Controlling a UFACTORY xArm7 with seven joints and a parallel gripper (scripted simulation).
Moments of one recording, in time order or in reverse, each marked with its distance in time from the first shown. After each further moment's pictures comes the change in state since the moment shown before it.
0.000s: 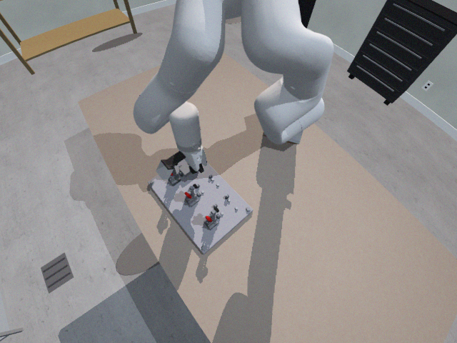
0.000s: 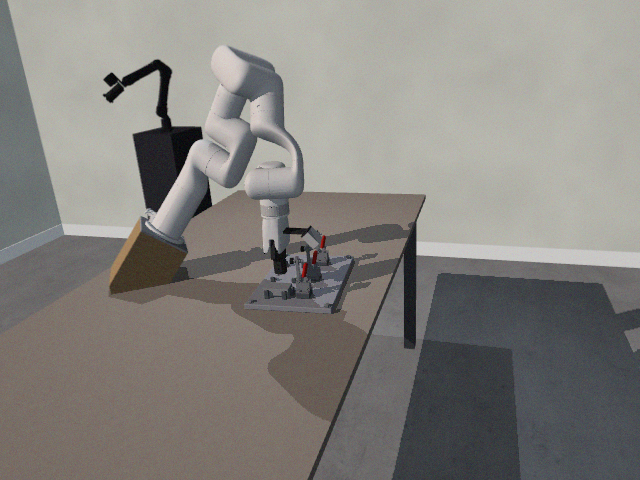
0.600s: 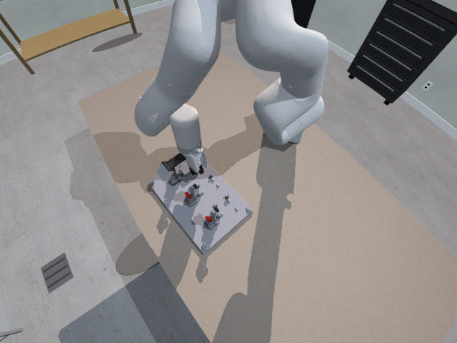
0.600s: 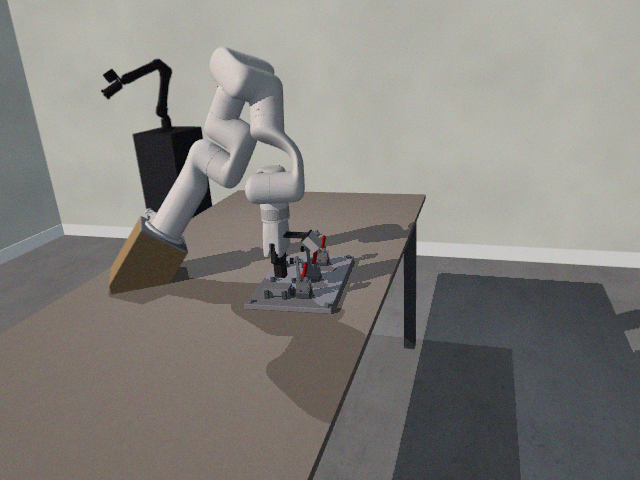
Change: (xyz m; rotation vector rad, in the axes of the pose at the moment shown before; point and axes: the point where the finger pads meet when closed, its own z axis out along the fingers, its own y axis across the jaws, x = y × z) arm 0.000 0.001 0.011 0.000 0.000 0.000
